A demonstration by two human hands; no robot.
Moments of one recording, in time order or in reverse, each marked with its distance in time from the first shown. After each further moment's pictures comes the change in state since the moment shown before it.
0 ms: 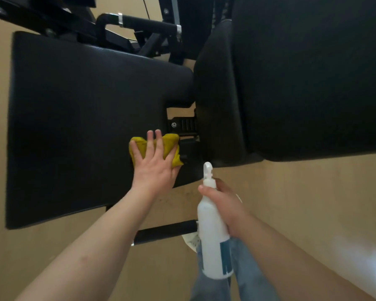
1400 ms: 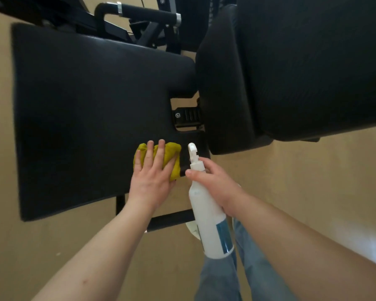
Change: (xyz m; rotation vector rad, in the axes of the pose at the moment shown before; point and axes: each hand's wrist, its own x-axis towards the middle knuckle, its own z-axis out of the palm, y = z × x) left_hand -0.055 -0.026 0.030 -0.028 0.035 0.105; right_hand -0.012 -0.024 0.037 -0.028 -0.068 -0.161
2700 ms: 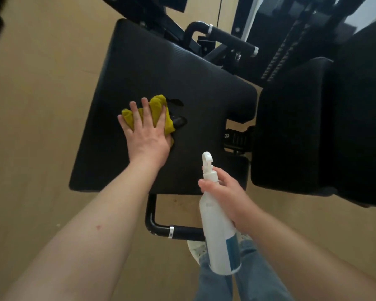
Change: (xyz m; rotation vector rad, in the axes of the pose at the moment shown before) left_hand 0.035 -0.119 -0.063 -0.069 0.067 -0.590; right_hand 0.019 -0.043 0.065 -0.180 -0.152 -0.040
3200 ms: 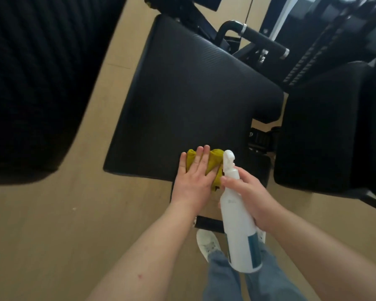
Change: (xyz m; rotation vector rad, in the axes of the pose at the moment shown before) left_hand -0.115 0.023 0.049 -0.083 -0.113 0.384; right_hand -0.012 -0.003 0.019 -0.026 -0.036 -0.003
